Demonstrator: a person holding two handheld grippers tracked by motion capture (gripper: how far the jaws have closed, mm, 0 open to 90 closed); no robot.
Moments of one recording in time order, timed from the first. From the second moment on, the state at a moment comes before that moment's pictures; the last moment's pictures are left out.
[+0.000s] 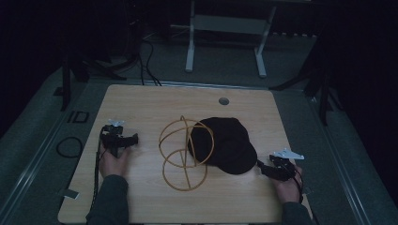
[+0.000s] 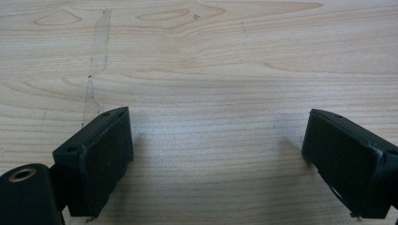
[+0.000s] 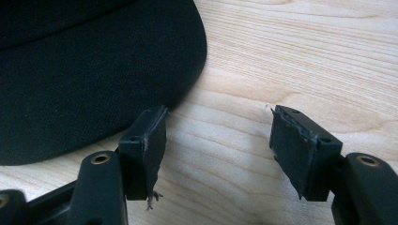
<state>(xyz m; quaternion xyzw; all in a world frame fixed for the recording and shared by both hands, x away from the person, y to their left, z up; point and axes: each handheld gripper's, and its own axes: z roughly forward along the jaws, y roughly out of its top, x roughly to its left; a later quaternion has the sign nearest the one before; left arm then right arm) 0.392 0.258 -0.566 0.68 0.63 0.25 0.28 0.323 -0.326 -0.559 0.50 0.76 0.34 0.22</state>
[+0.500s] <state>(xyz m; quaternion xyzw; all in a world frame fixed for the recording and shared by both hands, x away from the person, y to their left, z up) 0.392 0.257 -0.566 0.68 0.63 0.25 0.28 0.323 -0.326 -0.559 0.50 0.77 0.34 0.22</state>
